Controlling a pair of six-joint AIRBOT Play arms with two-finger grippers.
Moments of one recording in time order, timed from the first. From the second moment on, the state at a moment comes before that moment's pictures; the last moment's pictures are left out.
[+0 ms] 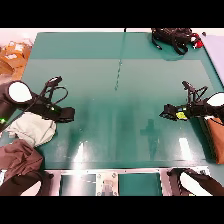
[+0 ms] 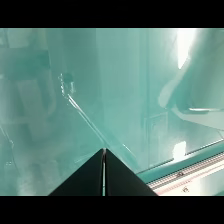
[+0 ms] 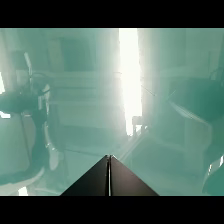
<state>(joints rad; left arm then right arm) -0.23 -0.99 0.92 1.18 -1.32 -1.64 -0.18 -1.03 0.74 -1.06 1.15 1.42</state>
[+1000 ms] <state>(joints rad) -0.09 -0.99 0.64 1.86 -1.23 -1.67 -0.18 -1.03 0.74 -1.06 1.15 1.42</state>
